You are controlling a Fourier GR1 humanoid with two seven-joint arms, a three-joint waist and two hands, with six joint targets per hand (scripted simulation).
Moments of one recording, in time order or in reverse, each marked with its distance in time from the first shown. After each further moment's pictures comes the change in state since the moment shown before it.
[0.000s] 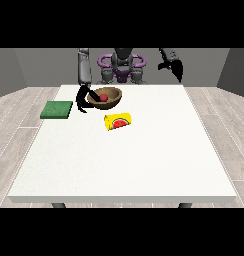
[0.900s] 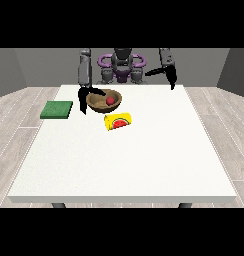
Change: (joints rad) left arm 0.010 -0.014 -0.006 0.017 -0.034 0.069 -0.012; right arm -0.016 0.081 -0.119 -0.025 -0.260 0.464 -0.209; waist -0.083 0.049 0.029
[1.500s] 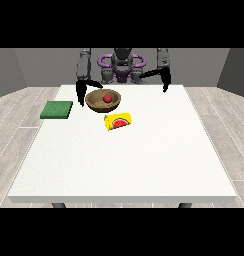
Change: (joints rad) left arm -0.039 -0.040 -0.037 0.094 -0.022 0.074 -0.020; right arm 0.106 0.021 0.029 -0.285 0.021 0.011 0.164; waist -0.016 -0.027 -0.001
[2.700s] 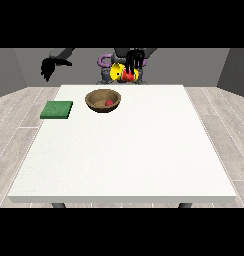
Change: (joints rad) left arm -0.496 -0.024 -0.385 0.441 -1.099 0.183 0.642; right arm 0.118 -0.302 -0.125 -0.035 -0.106 0.365 0.116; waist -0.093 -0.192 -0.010
